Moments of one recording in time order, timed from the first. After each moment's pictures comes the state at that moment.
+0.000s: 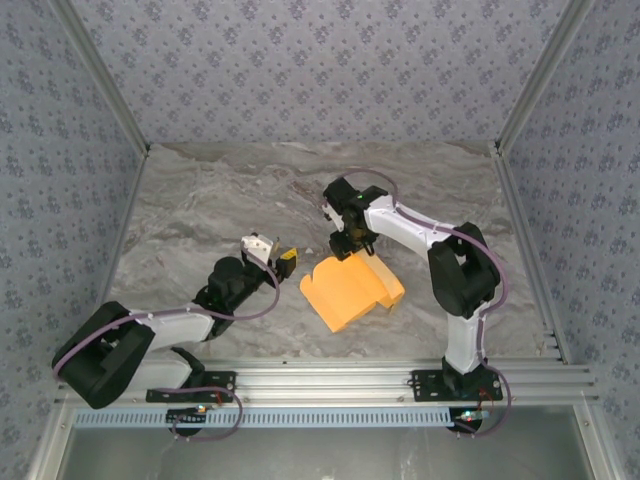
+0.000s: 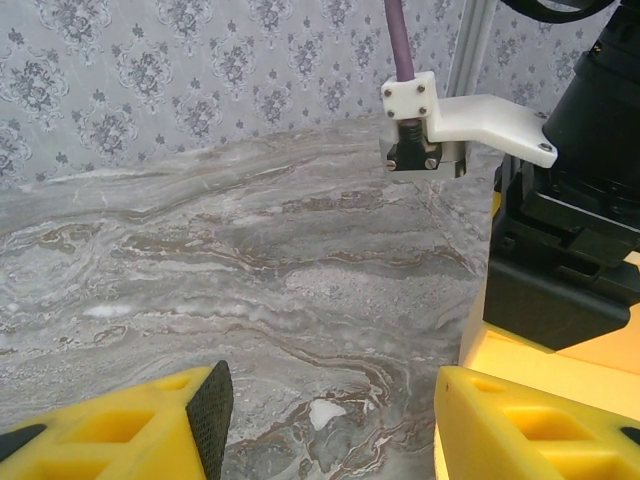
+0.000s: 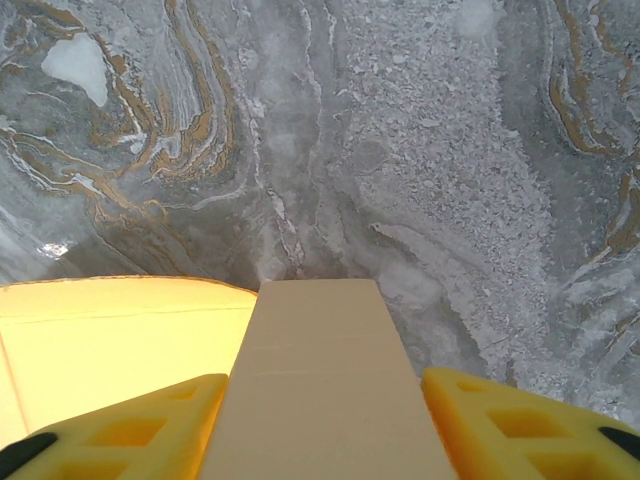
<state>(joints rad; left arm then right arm) -0.65 1.27 0.25 0.88 0.01 -0.07 0.64 1.92 1.50 -0.93 0.06 0.03</state>
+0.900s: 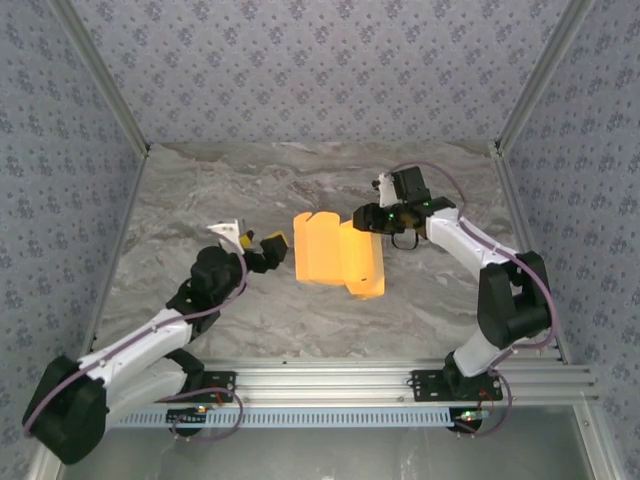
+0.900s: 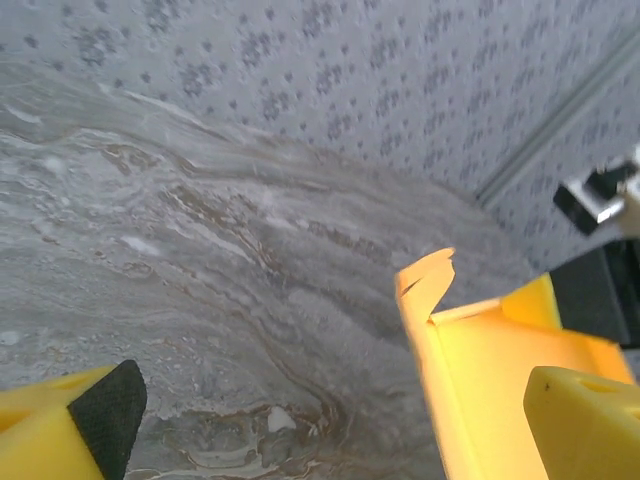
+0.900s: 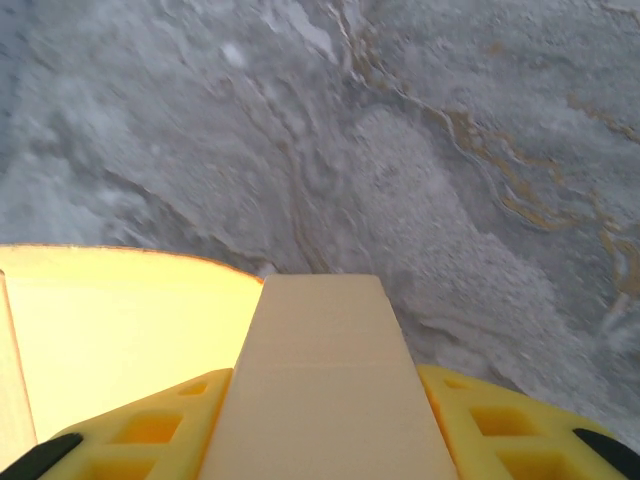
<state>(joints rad) -0.58 0.90 0.37 0.37 -0.08 -0.59 0.34 1.59 1.11 -0.37 -0.47 0.37</state>
